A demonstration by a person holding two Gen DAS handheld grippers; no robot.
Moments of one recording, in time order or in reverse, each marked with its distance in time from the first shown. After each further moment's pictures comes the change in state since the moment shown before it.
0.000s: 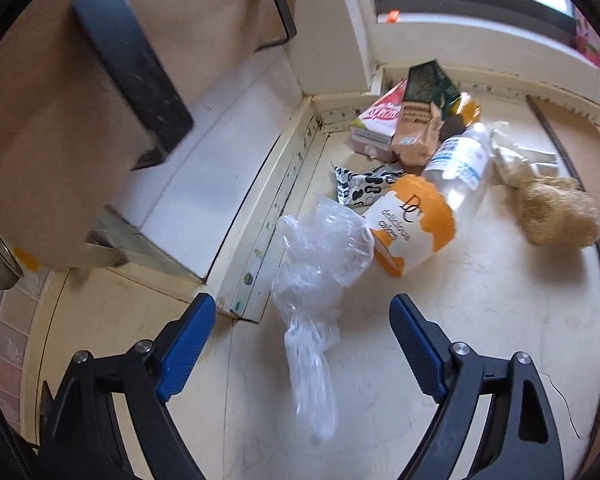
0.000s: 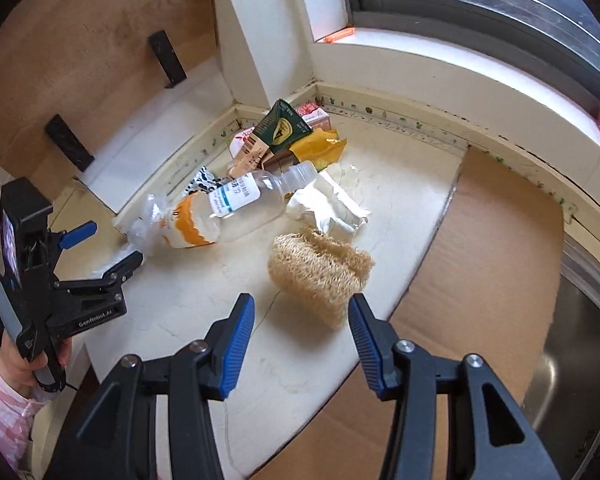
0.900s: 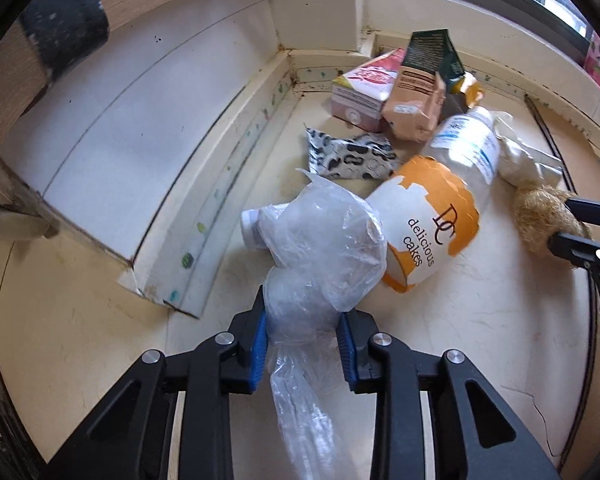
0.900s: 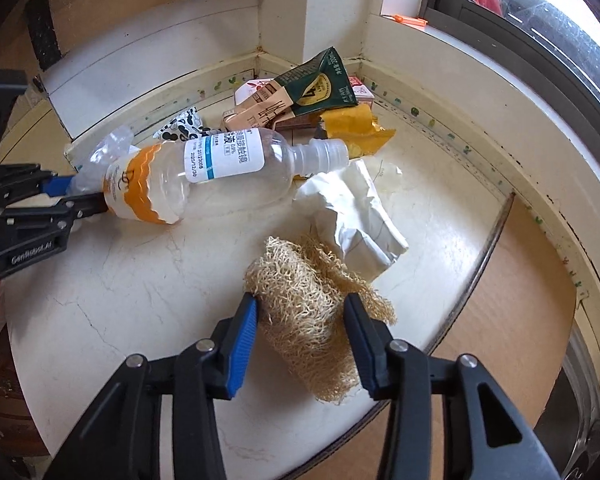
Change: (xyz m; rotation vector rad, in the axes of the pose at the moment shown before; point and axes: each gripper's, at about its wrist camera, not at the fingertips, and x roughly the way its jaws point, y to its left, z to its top) left arm 0.049 -0.001 0.002 -0.077 0.112 -0.192; right arm 0.078 0.029 0.004 -0.264 0.050 -0.140
